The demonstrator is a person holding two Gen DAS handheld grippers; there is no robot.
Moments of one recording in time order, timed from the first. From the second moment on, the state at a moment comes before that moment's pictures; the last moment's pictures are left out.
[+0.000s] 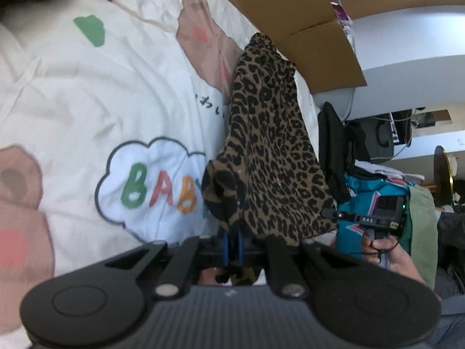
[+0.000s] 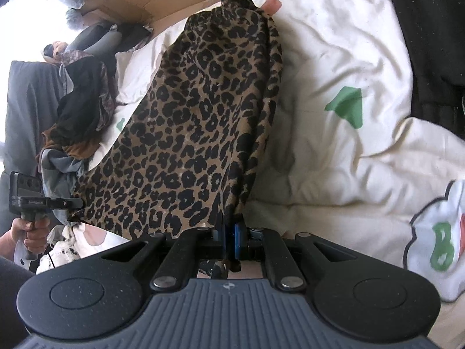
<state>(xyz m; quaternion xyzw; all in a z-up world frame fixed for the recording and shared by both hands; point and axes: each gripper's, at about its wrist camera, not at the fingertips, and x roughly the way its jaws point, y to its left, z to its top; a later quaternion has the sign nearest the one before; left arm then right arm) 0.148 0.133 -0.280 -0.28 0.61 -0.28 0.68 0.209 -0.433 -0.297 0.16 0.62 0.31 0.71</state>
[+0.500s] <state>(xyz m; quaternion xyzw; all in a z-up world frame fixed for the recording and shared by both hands) 0.090 0.158 -0.284 -0.30 0.64 -0.25 0.66 0.144 -0.427 -0.288 0.16 0.65 0.31 0.68</state>
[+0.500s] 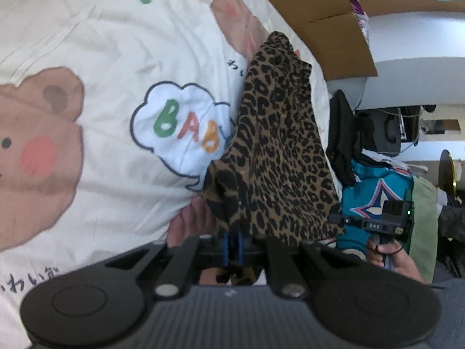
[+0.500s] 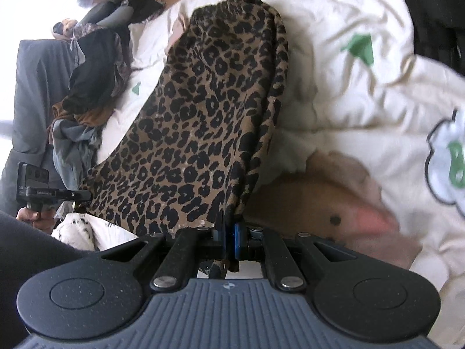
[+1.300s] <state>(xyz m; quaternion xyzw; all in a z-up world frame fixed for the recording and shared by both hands) 0.110 0.155 -0.265 -0.28 0.65 -0.24 0.67 0.161 -0.424 -0.269 0.16 0.65 0.31 0.68</state>
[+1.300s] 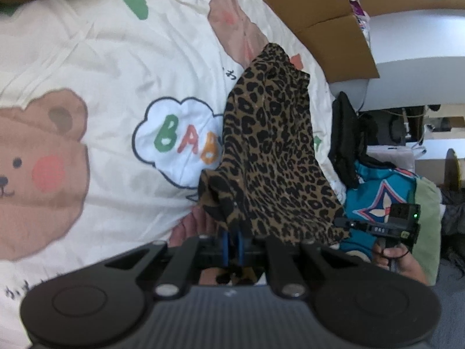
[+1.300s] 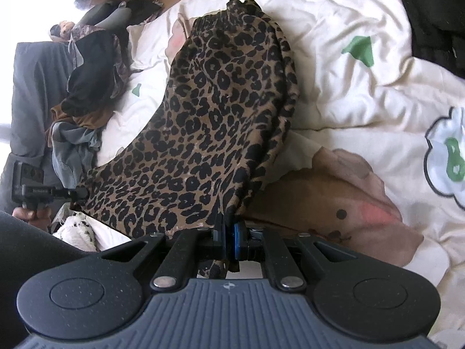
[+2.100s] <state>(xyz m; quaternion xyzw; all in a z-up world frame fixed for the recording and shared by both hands) 0.181 0.140 -0.248 -0.22 0.64 -0.23 0.70 0.208 -0.410 -0.258 0.15 0.62 0.31 0.71</state>
